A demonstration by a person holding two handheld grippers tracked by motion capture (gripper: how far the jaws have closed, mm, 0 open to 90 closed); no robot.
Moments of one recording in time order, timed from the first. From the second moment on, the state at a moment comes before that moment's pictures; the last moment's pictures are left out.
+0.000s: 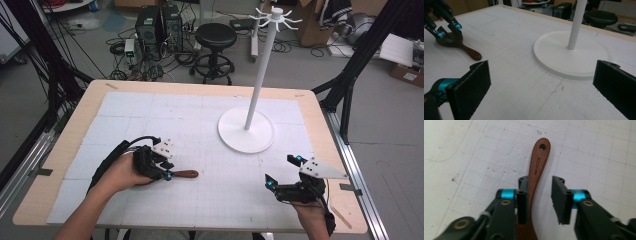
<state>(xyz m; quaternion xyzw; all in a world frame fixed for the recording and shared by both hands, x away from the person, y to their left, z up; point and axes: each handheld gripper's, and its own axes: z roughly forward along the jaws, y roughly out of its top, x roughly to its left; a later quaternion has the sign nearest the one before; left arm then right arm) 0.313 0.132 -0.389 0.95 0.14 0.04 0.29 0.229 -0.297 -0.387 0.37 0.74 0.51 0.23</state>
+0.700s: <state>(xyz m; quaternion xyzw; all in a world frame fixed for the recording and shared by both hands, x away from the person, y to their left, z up) 0.307 0.140 -0.380 0.93 0.14 0.09 0.32 0.232 -0.294 -0.387 0.37 0.75 0.51 0.23</state>
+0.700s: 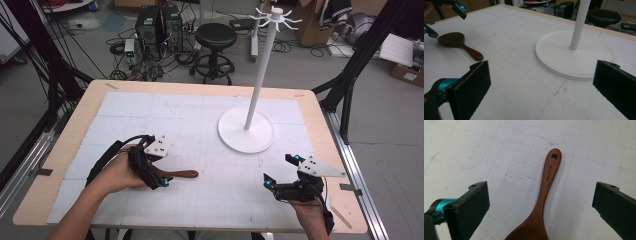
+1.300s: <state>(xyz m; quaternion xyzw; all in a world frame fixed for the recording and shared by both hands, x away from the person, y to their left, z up) 0.310 0.143 -0.377 0.94 0.14 0.08 0.31 0.236 -0.290 -0.388 0.37 0.75 0.51 0.22</state>
